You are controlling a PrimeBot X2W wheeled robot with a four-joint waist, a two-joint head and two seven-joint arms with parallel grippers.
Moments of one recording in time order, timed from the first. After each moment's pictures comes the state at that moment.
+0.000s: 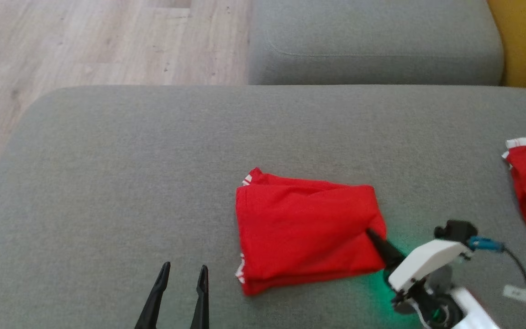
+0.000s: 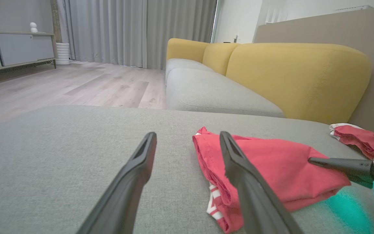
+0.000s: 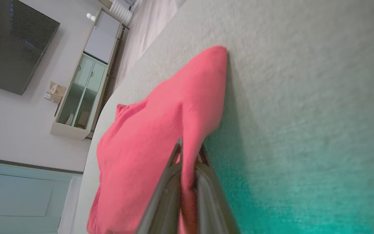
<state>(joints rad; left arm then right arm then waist) 0.27 0.06 -0.31 -0.01 -0.17 0.01 -0.25 -0.19 -0.15 0.39 0.60 1.09 0.13 0.20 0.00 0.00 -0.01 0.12</state>
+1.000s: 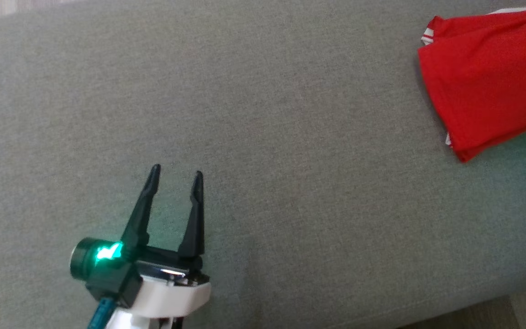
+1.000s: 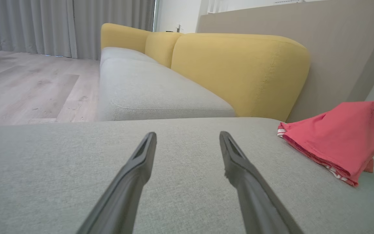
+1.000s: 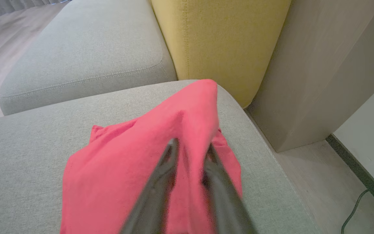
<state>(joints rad) -0.02 0.06 -0.29 -0.07 -0.15 -0.01 -0.25 -0.58 -0.77 0.30 0.55 0.89 0.13 0.12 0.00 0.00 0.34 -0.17</state>
